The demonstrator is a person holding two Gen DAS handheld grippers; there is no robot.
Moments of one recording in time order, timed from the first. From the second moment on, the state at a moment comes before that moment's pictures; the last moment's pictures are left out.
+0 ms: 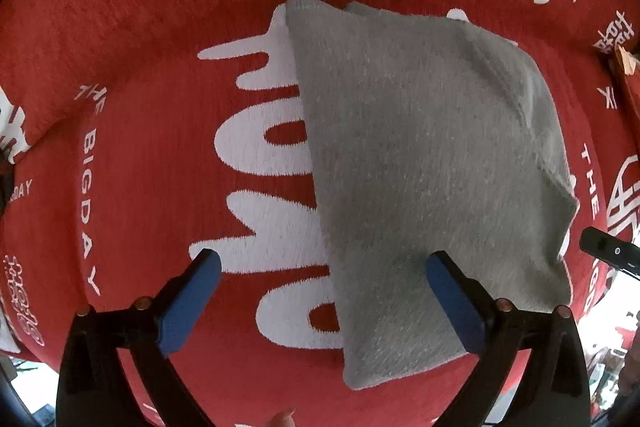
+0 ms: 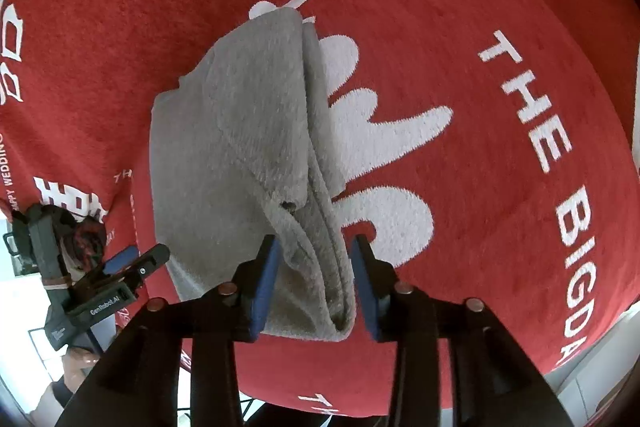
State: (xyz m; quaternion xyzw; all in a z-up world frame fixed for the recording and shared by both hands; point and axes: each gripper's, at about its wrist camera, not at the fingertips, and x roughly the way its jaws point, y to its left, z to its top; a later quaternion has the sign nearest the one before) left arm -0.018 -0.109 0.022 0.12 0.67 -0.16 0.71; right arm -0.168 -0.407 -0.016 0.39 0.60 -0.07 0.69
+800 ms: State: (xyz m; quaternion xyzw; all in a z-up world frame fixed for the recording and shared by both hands) left arm 0.055 -0.080 -0.017 -0.08 0.72 -0.19 0.66; right arm -0.119 -0.459 -0.041 0.45 0.56 -0.01 0.69
